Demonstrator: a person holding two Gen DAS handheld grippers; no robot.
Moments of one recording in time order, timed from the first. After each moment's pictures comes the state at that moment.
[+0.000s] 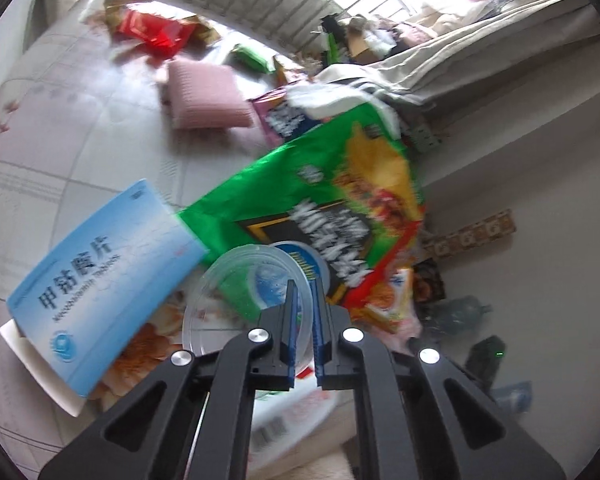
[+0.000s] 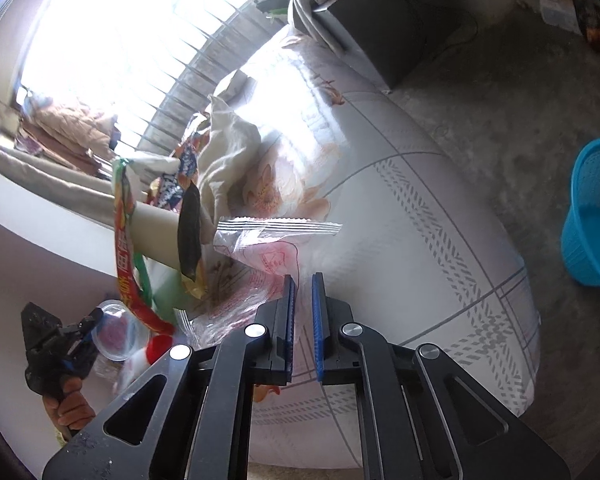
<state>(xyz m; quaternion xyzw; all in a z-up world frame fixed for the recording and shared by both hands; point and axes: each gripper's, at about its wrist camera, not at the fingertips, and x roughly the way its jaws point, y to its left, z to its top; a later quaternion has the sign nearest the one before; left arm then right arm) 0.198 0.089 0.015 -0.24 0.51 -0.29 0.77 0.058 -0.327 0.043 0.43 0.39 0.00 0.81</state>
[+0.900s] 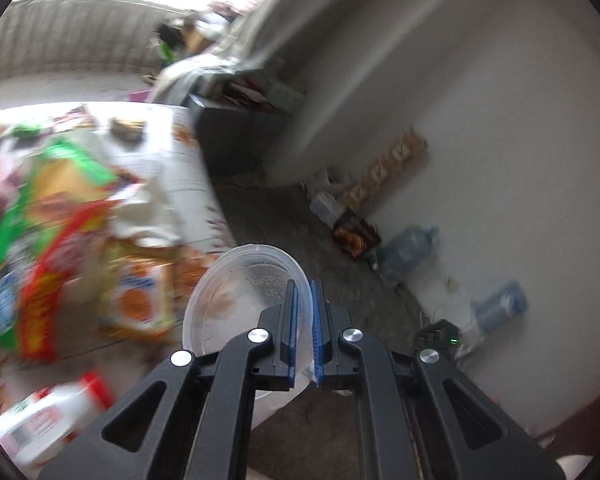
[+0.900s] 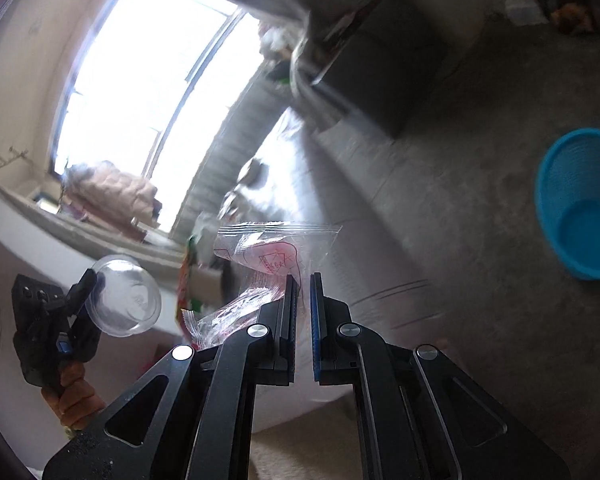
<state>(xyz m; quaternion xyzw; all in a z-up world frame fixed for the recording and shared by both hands) 0.105 -0.140 0.125 -0.10 0.44 -0.47 0.76 -0.067 -0.417 0.065 0.50 0.26 -0.02 0.82</state>
